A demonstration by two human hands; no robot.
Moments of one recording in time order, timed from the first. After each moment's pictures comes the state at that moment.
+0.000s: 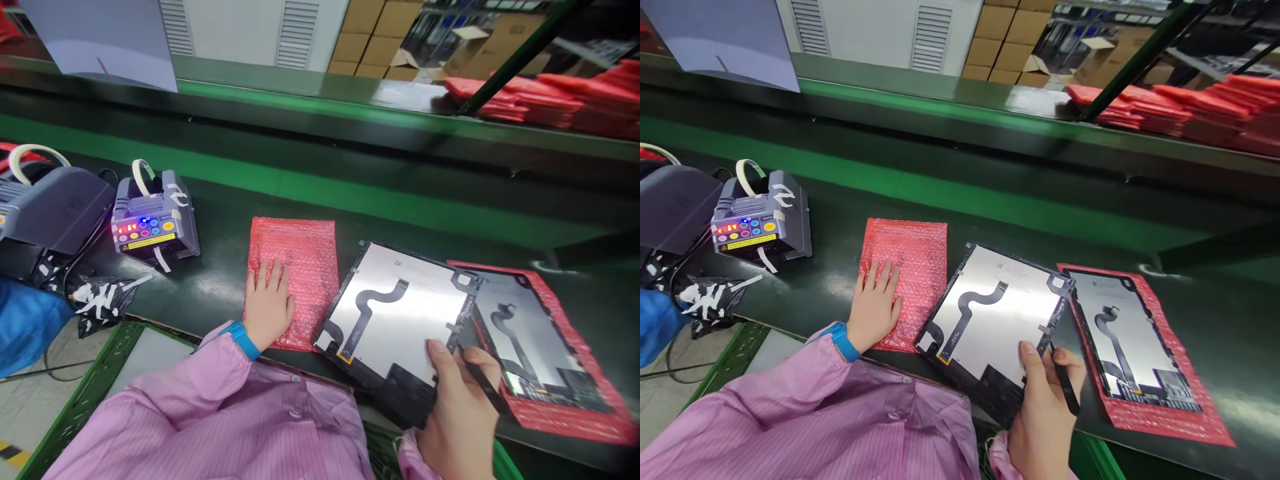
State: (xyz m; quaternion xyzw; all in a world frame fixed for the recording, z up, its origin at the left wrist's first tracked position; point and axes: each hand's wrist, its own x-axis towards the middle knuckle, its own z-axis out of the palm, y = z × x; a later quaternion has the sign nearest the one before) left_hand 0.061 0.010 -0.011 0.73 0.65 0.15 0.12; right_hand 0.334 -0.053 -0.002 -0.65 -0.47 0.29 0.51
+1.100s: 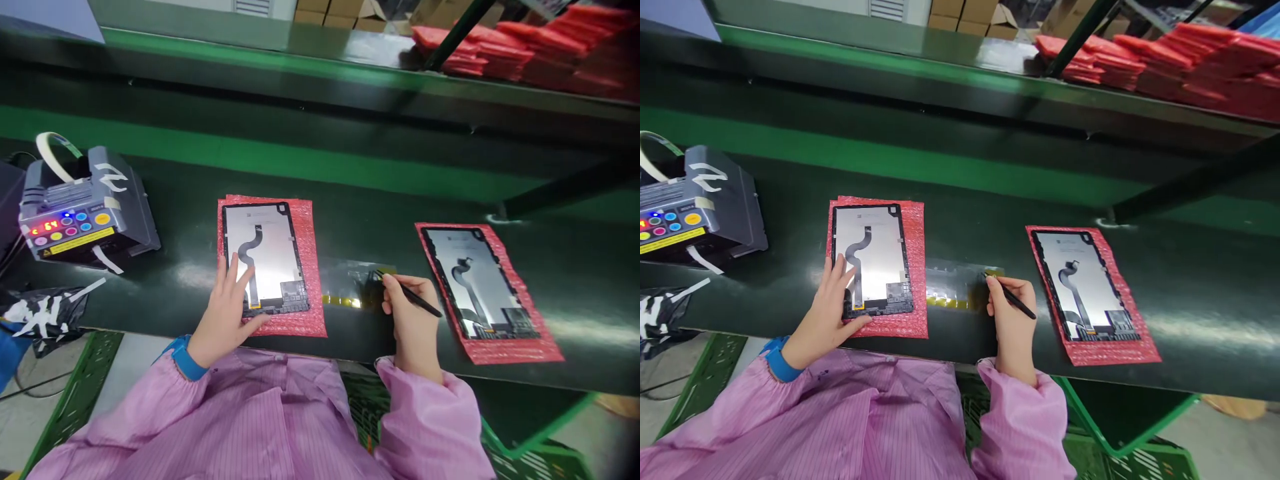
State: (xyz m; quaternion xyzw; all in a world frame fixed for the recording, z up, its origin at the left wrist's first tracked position) left_hand 0.016 -0.023 -0.023 0.75 0.54 0.29 0.26; right_hand 0.350 0.017 -0.022 -0.70 -0.37 0.30 0.54
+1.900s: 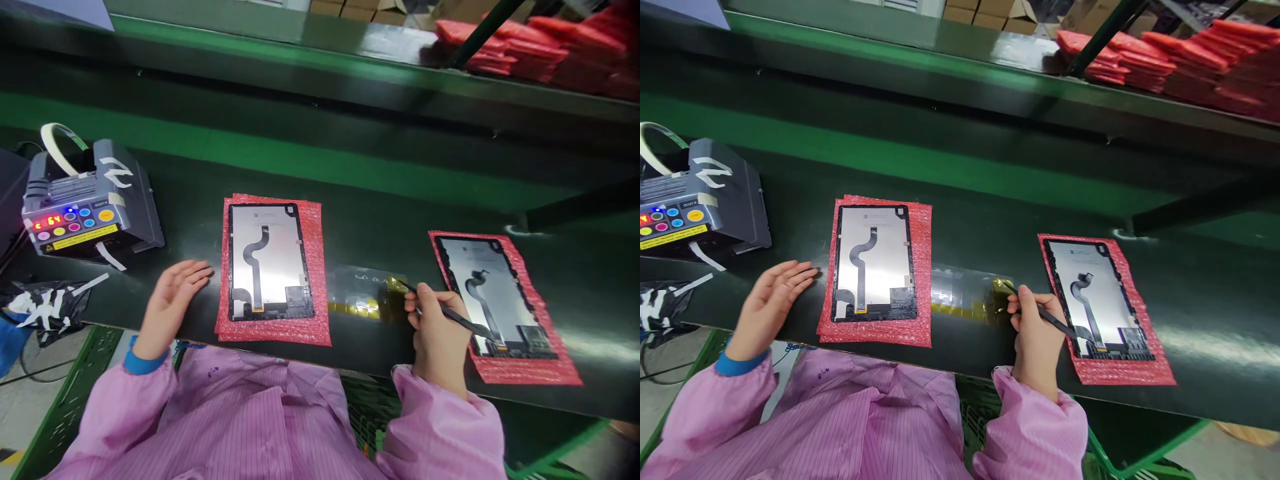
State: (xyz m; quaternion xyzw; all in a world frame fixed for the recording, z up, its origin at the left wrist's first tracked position) left_hand -0.048 -0.024 -0.016 0.41 0.53 0.56 0.48; right_hand 0.361 0.020 -0.011 -0.70 -0.27 0.32 0.57
